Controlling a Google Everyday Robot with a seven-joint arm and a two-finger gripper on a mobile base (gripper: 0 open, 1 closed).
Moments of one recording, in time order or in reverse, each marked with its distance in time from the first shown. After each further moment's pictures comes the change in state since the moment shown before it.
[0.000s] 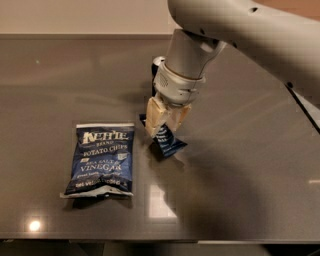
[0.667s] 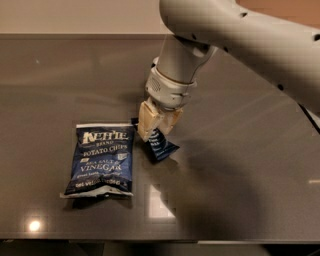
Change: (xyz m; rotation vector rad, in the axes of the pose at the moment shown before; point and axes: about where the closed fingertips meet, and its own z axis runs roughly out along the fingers) arm -0.004 0.014 0.012 -0.032 0.005 -0.054
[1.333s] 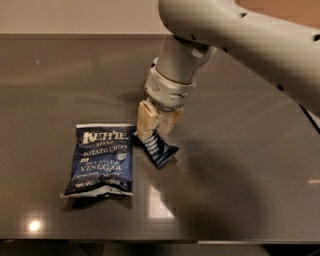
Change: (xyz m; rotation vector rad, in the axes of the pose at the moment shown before) arm -0.002 0.002 0.001 0.000 -0.005 -0.004
